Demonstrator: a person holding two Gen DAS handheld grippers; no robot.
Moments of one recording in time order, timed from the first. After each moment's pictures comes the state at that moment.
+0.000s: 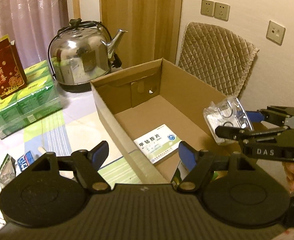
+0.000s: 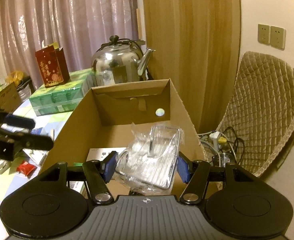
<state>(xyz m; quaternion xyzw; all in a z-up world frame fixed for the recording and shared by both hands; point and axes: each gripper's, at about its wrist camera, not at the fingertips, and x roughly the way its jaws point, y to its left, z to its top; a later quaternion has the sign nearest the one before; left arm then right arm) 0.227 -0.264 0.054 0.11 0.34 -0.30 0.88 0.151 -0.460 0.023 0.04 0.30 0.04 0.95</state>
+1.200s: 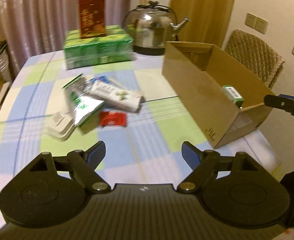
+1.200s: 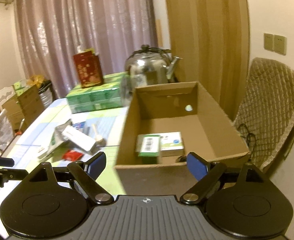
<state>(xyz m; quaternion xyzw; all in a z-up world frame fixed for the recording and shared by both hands) 0.094 -0.080 0.042 0.03 0.38 -0.17 0.91 0.039 -0.378 0.056 0.04 0.28 0.08 0.96</state>
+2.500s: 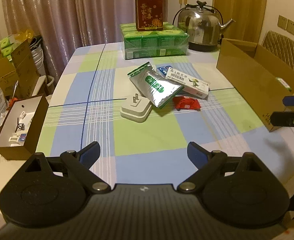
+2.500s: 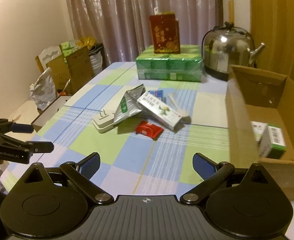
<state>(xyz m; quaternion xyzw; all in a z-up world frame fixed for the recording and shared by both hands) 0.094 0.043 0.021 0.05 0.38 -0.09 0.92 0.071 -0.221 0.017 -0.01 0.35 0.22 0.91</state>
